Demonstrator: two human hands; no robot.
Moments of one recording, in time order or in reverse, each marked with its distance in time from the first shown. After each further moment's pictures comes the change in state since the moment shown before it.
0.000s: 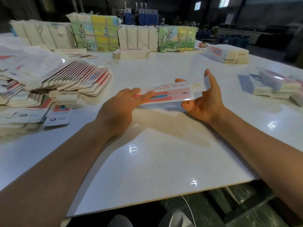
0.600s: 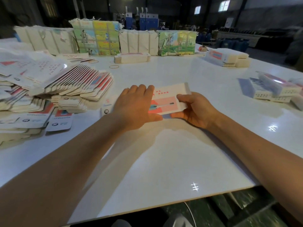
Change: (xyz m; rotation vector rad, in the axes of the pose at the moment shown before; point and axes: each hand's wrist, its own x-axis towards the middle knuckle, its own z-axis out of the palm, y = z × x) left_hand 0.035 0.029 -0.012 0.189 -0.067 -0.031; right_hand 0.008 0.014 0.012 -0.358 0.188 -0.068
